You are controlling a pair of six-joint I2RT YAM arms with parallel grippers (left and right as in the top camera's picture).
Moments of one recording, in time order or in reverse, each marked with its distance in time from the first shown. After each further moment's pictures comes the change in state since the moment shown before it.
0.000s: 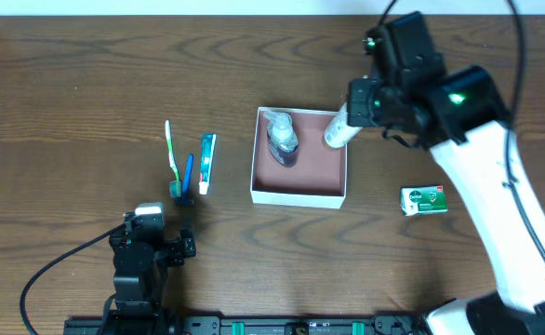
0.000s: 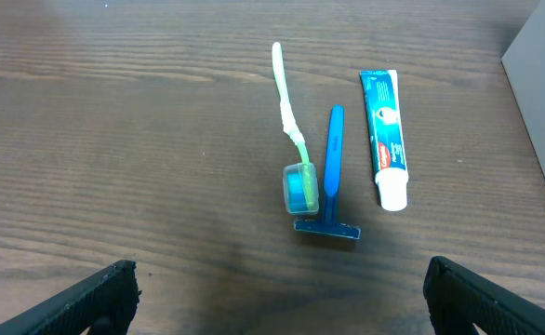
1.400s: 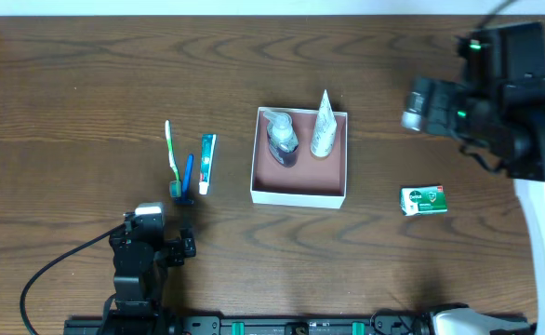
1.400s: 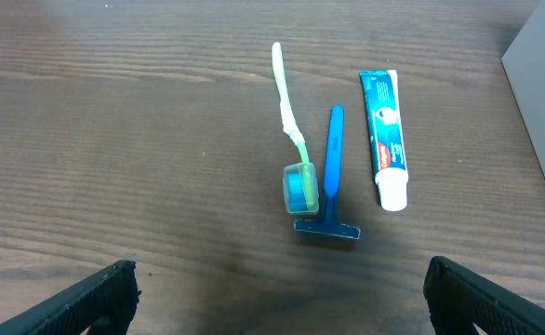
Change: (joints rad) left arm 0.000 0.000 0.000 0.000 0.000 0.000; right arm -0.286 -0.208 -0.005 -0.163 0.014 -0.066
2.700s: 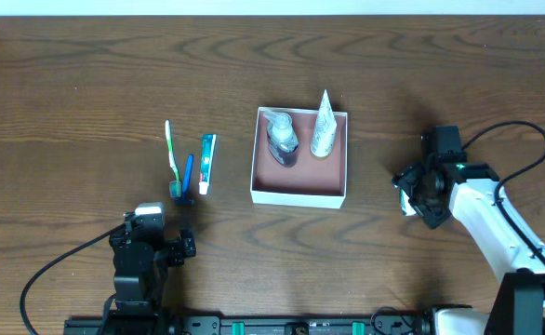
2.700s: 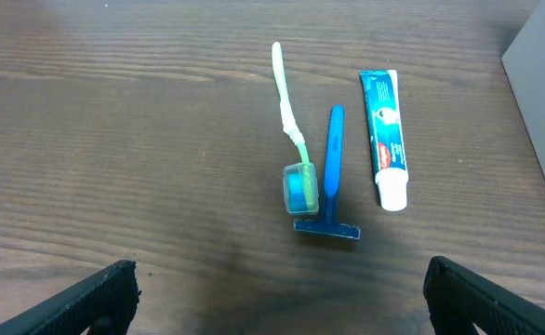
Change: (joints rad) left arm 0.000 0.000 0.000 0.000 0.000 0.000; right arm -0.111 0.039 -1.038 0.700 -0.038 0.669
